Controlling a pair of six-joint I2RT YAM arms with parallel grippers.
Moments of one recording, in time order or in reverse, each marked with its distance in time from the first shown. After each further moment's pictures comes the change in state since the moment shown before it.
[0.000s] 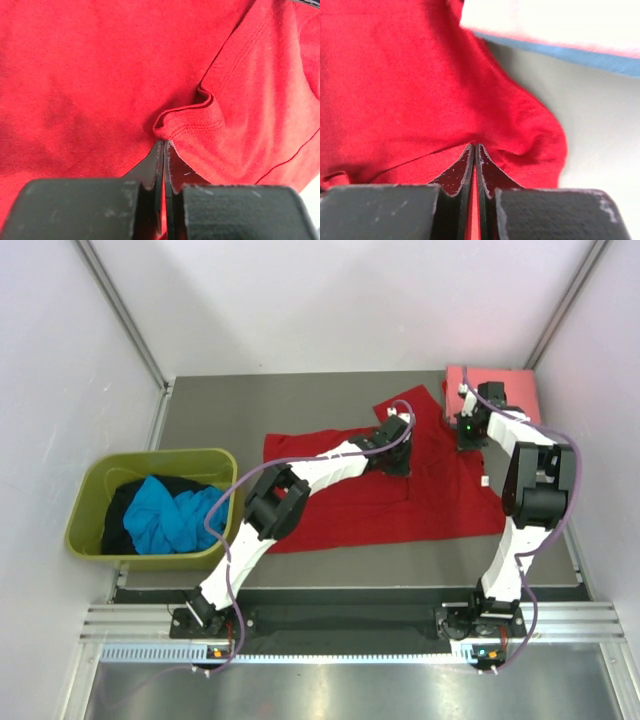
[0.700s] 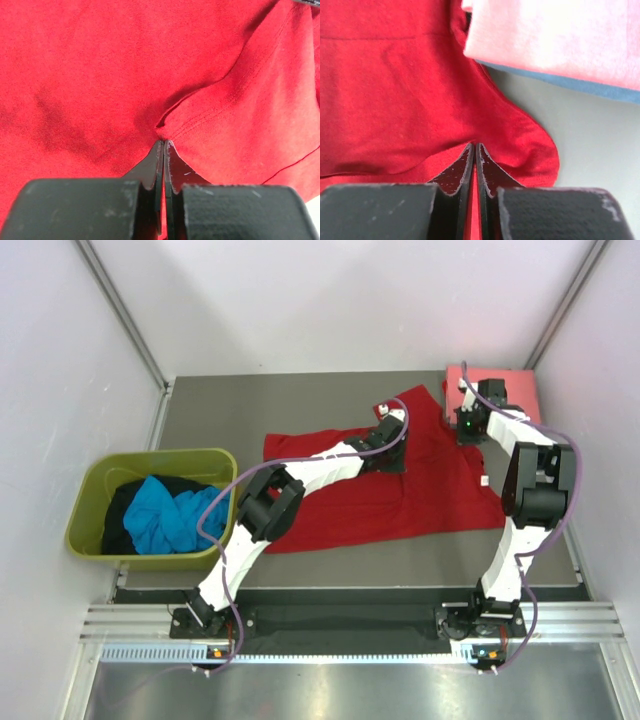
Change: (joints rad) left arm 0.001 -0.076 -0.100 0.055 -0.125 -0.019; right arm 0.003 0.000 0.012 0.051 0.011 -0.011
